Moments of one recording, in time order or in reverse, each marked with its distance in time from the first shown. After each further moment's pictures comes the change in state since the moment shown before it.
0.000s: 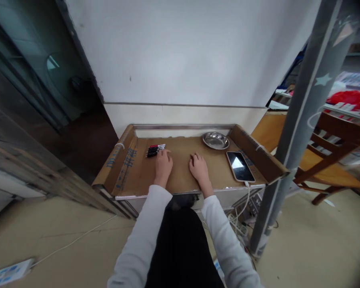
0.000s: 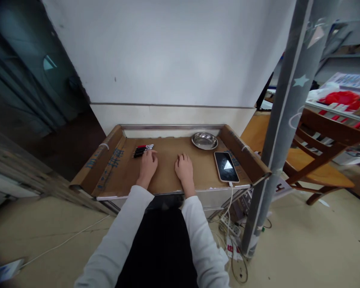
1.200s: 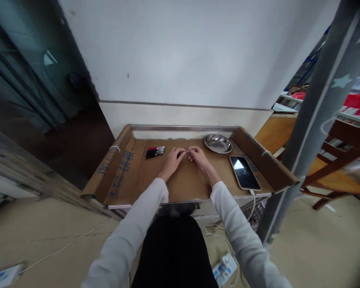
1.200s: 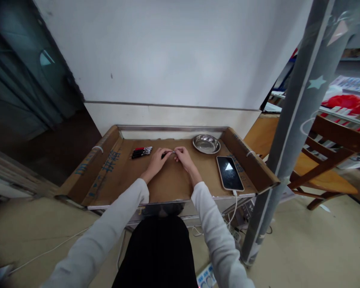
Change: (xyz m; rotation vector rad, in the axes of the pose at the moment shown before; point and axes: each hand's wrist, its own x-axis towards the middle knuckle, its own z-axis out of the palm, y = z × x) left_hand 0.038 0.009 0.034 -0.376 -0.193 0.228; right_hand 0.072 0.003 0.002 1.321 -0.273 0.453
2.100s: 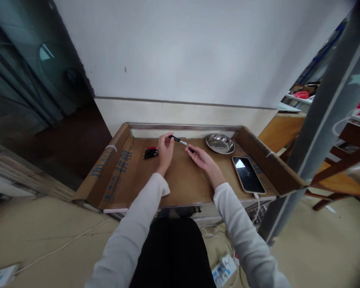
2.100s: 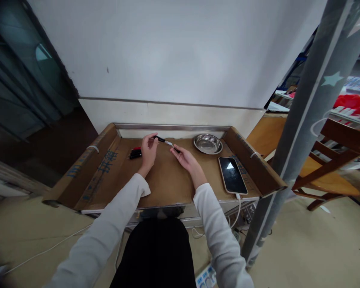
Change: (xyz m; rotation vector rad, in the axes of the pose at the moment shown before) left_hand 0.032 -0.017 -0.010 -0.321 0.554 -0.054; right_hand 0.010 -0.008 -0.008 0.631 -0.126 0.259
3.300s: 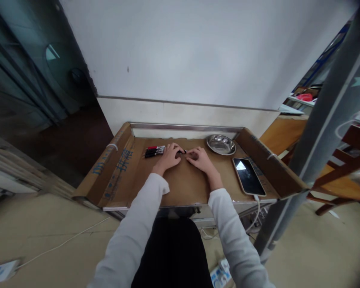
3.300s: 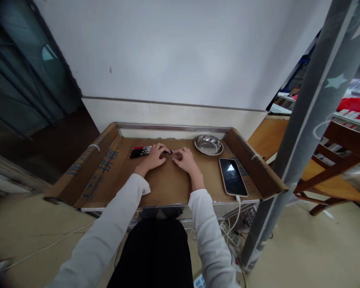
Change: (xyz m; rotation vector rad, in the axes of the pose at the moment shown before) left_hand -0.010 -0.013 -0.014 0.537 -0.726 0.211; right_hand -0.008 0.003 -0.024 -1.606 -0.067 -0.792
